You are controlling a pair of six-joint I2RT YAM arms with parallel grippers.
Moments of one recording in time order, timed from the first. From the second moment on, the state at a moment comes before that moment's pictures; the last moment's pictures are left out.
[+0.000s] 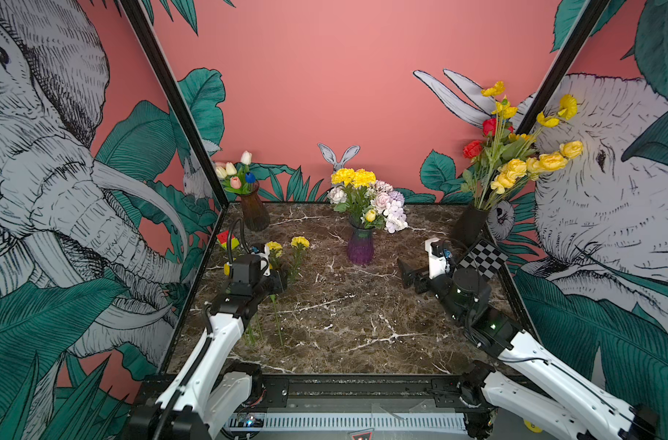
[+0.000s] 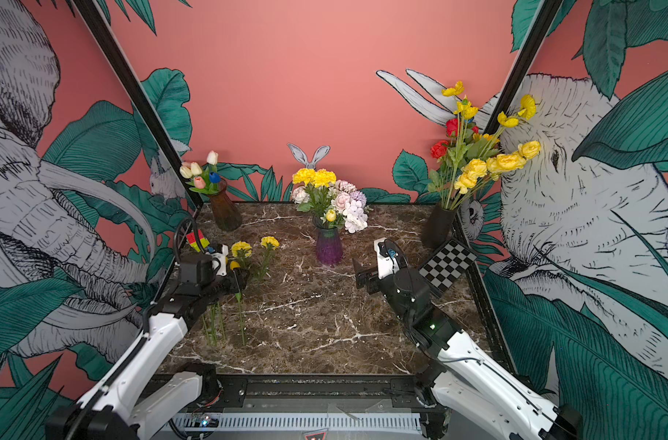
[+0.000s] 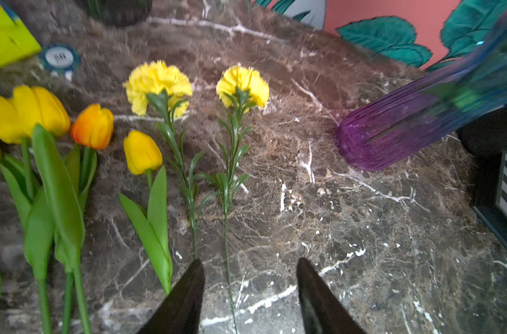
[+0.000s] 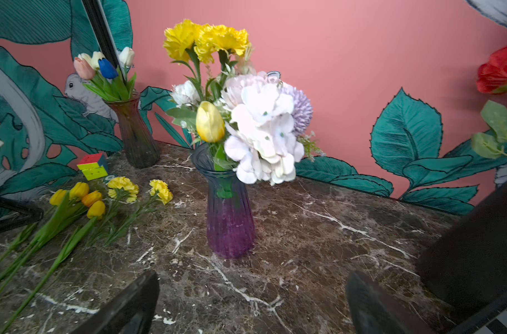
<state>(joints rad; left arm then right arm) -0.15 0.86 0.59 -0.34 0.17 -0.32 0.70 0.81 0.71 -0.06 0.27 0.06</state>
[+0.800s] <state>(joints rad) -0.15 0.54 0.17 0.11 0.18 -0.33 0.74 1.61 1.65 -0.33 0.10 0.12</state>
